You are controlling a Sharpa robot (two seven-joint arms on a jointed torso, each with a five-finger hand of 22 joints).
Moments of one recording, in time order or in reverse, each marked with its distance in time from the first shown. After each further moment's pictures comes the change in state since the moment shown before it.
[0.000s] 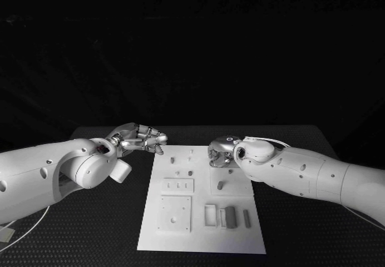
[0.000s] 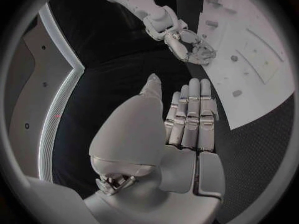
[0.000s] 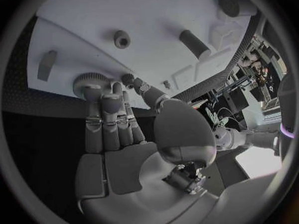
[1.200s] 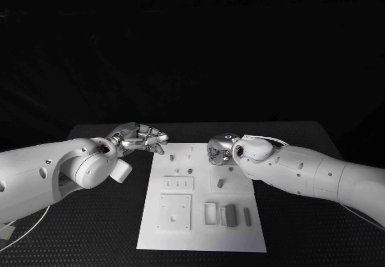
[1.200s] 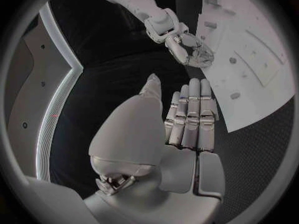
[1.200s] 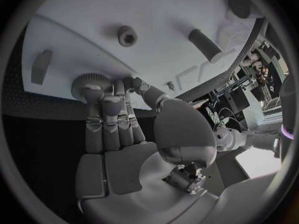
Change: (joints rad) left arm 0.004 0.000 0.000 0.010 0.001 -0.001 -0.001; left_hand -0.005 -0.005 0.005 0.000 0.000 0.007 0.000 0.000 -0.003 0.009 -0.002 -0.008 0.001 0.004 -0.004 -0.008 0.009 0.000 0.000 0.000 -0.004 0.002; right arm 0.000 0.014 0.007 -0.012 -0.018 -0.015 -0.010; right_hand 0.028 0.012 0.027 -0.010 0.000 0.043 -0.021 0.020 0.013 0.048 -0.016 0.006 0.018 0.002 -0.009 0.028 -0.005 -0.015 -0.018 -0.018 0.038 0.000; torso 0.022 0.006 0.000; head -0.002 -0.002
